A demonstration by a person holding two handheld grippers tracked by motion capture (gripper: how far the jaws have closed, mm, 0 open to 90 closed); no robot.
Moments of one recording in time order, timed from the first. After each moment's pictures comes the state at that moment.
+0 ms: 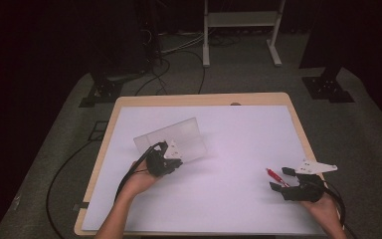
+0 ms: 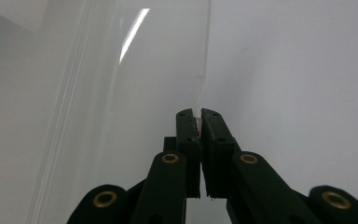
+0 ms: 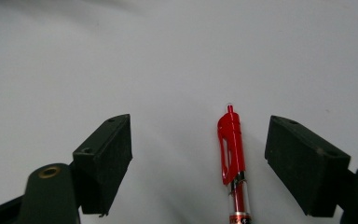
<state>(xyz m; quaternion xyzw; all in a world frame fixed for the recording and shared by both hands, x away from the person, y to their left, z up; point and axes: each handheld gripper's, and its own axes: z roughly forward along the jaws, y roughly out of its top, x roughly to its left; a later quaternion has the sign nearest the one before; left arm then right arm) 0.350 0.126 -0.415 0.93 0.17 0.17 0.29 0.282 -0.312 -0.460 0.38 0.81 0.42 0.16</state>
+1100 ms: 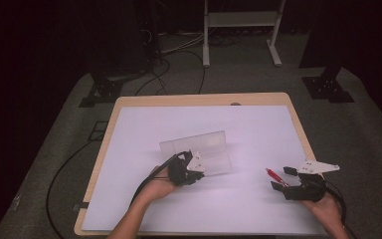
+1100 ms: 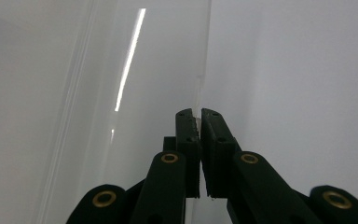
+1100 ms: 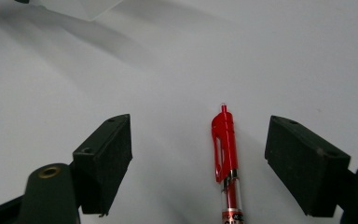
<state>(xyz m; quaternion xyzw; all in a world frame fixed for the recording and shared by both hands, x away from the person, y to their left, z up) 0.329 0.070 -0.423 0.94 0.08 0.13 0.30 0.281 -0.316 -0.458 0.38 0.81 0.42 0.16</state>
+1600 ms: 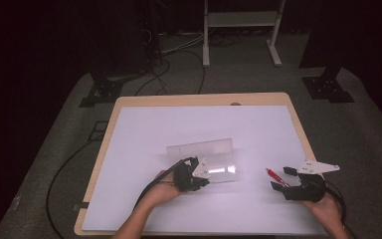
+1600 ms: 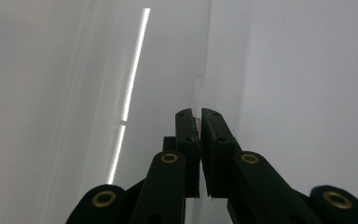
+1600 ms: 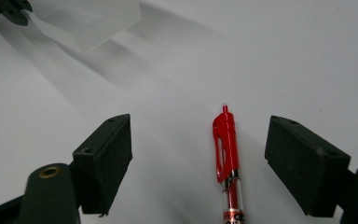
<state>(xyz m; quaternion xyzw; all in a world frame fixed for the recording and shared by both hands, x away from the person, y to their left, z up) 0.319 0.056 -0.434 0.95 0.06 0.10 0.29 0.281 -0.316 -0.458 0.38 0.81 0.43 0.16</state>
